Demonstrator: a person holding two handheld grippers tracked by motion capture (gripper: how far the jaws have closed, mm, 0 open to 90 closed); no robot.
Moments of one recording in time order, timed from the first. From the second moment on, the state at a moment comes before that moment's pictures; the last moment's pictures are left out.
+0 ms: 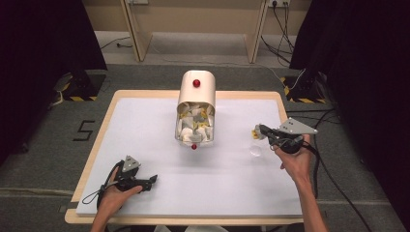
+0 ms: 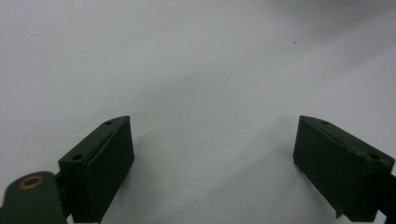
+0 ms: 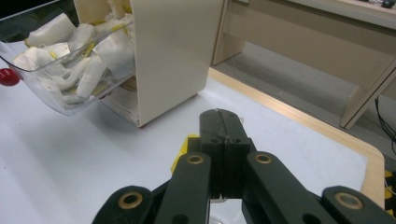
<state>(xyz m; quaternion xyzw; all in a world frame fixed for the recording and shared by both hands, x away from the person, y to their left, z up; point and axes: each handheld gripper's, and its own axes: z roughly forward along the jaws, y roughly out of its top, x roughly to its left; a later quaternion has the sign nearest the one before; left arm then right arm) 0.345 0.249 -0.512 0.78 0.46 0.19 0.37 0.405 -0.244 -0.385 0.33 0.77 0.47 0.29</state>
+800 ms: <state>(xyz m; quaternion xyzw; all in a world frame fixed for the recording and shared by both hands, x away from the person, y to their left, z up) 0.345 0.249 -0.512 0.78 0.46 0.19 0.37 0.426 -0.255 -0.428 0.37 0.78 0.43 0.27</state>
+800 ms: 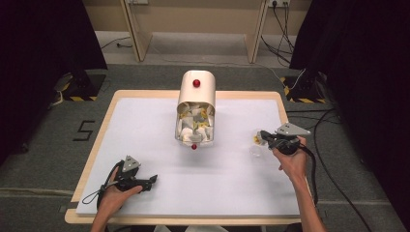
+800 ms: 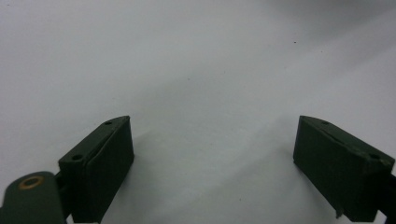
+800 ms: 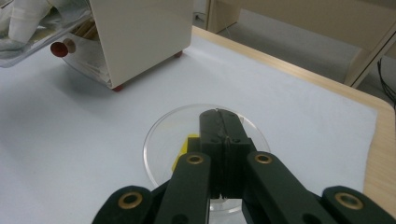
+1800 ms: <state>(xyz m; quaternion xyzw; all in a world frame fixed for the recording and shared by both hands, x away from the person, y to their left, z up) 0.345 0.249 -0.512 0.78 0.46 0.19 0.37 0.414 -0.234 -0.409 0.37 0.77 0.45 0.27</state>
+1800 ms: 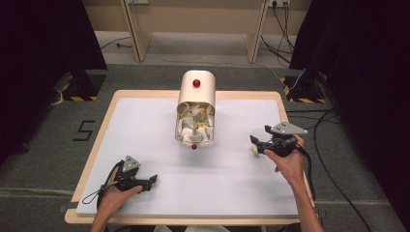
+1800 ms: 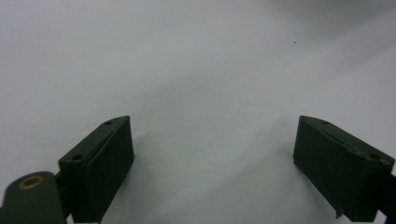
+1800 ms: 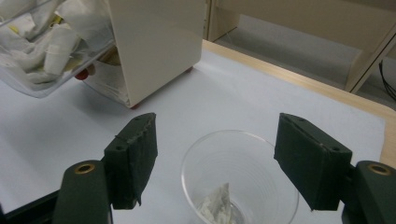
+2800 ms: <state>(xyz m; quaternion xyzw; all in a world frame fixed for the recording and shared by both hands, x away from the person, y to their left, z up) 0.345 0.249 -0.512 0.78 0.46 0.19 0.37 0.369 -0.192 -0.433 0.32 0.81 0.44 0.21</state>
